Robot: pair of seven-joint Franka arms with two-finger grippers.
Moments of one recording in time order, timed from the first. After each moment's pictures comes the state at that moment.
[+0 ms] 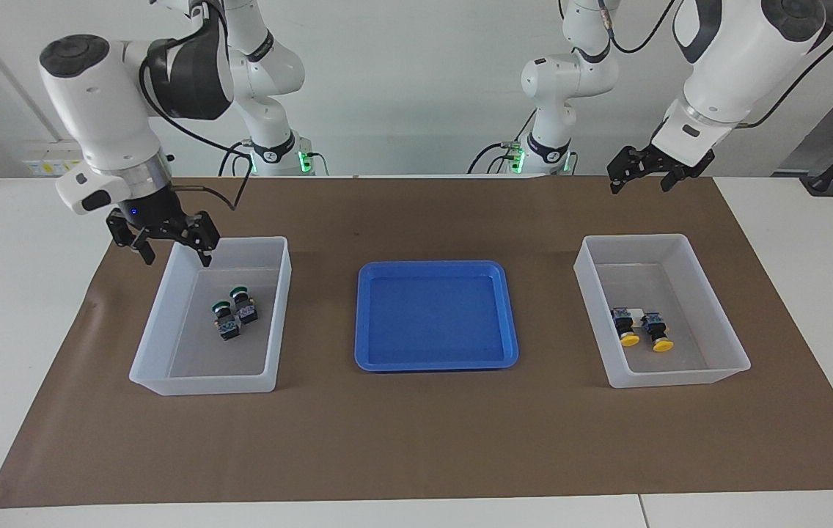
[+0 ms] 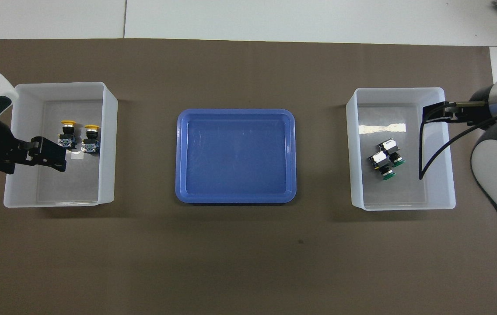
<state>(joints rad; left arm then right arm) 0.07 -0.01 -0.19 -1.62 -0.02 1.43 -0.11 0.07 0.05 -0.07 -1.67 -0.03 1.83 0.08</state>
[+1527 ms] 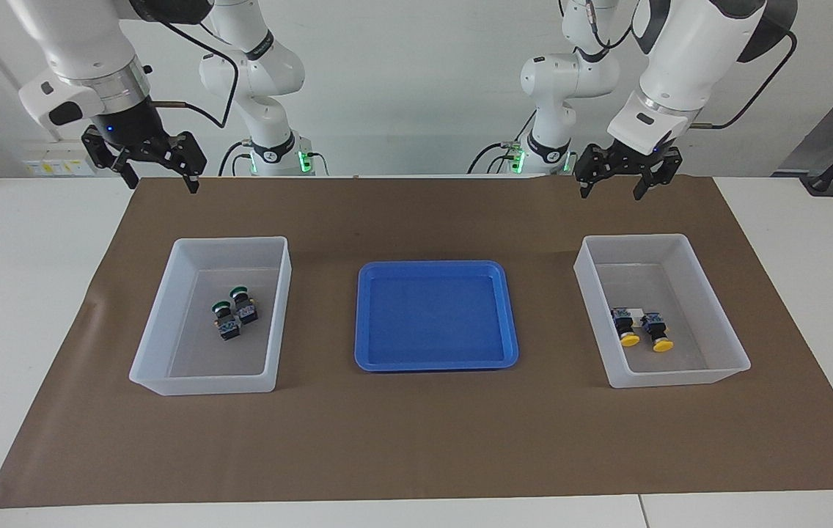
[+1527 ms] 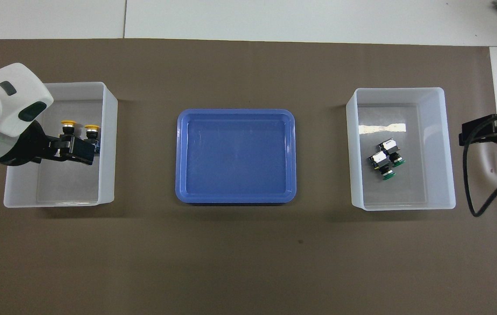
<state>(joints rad) -0.02 -0.04 -0.19 -1.63 -0.03 1.56 -0.11 0.05 0.00 -0.03 -1.50 -0.05 1.49 0.09</state>
